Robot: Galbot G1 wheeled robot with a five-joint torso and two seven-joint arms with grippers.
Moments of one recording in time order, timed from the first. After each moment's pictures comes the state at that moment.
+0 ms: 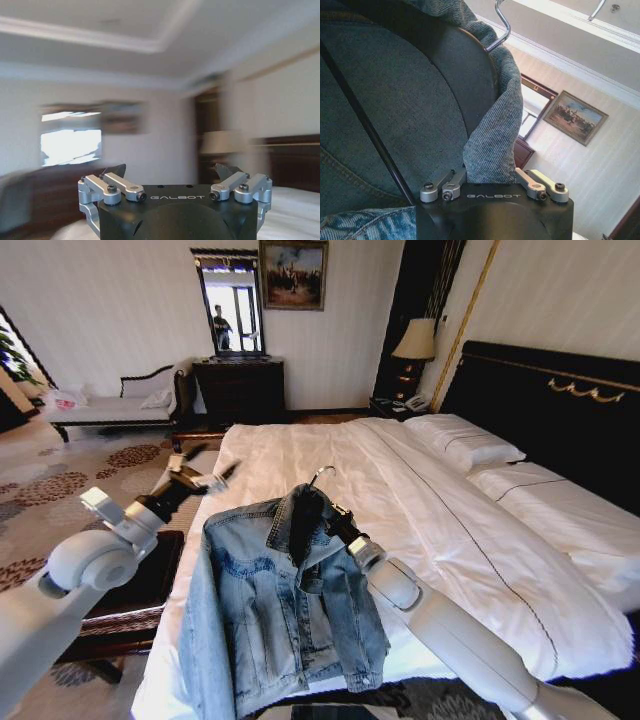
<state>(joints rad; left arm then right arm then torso) 1.20 -0.56 -0.68 -2.17 -1.01 0.09 -0.23 -0.82 0.94 -0.14 1.98 0.06 -0.26 0.17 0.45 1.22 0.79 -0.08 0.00</state>
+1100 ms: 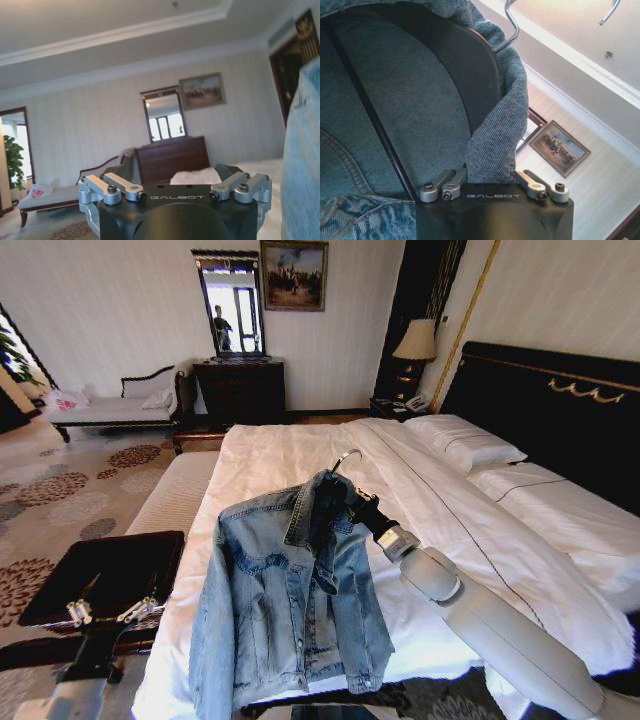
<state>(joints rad) 2.07 -1.28 -0.99 -2.22 -0.39 -0.45 -0.04 -0.83 0.76 -0.02 2.09 0.01 -0.22 0.10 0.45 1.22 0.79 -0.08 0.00</state>
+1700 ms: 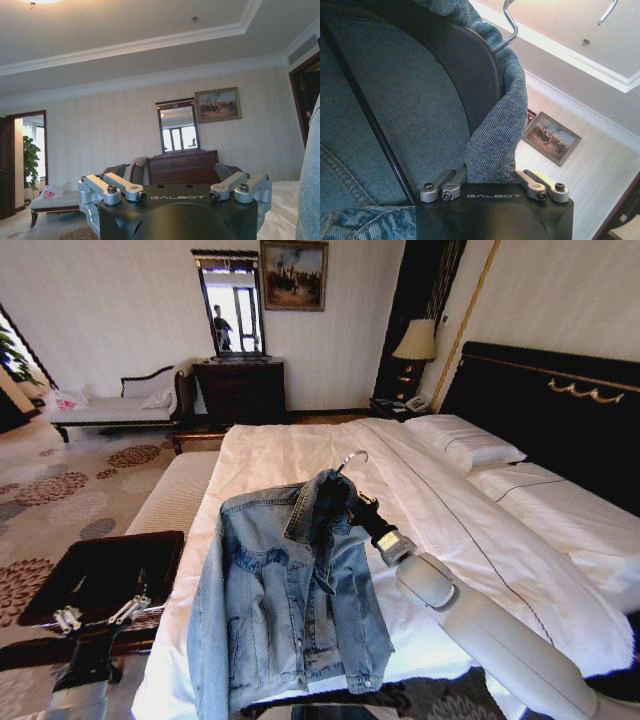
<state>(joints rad) 2.04 -1.31 -0.99 -2.23 -0.41 -0.46 -0.05 -0.89 0.78 -0.01 2.12 0.10 -0.20 0.21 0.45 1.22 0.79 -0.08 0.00</state>
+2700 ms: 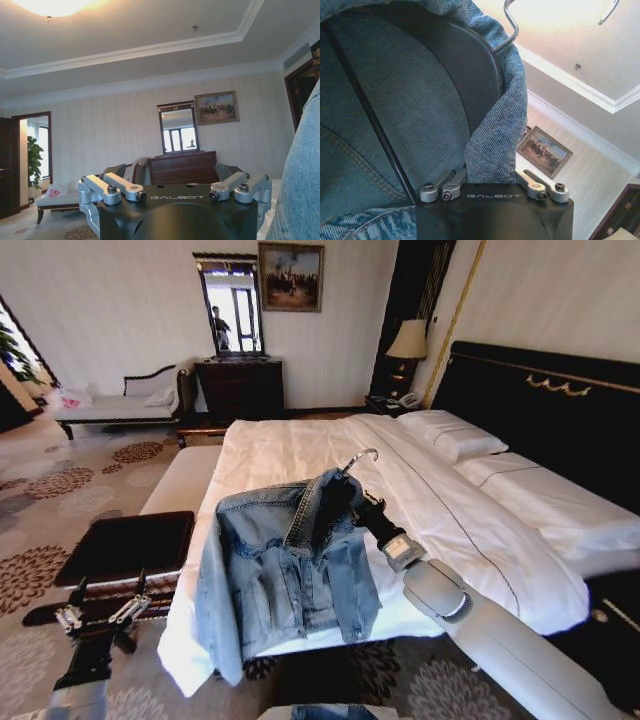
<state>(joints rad) 2.04 -1.31 -0.99 -2.23 -0.41 -0.46 -0.06 -0.90 0.75 0.02 2.18 0.08 -0.21 0.20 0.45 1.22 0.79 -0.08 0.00</state>
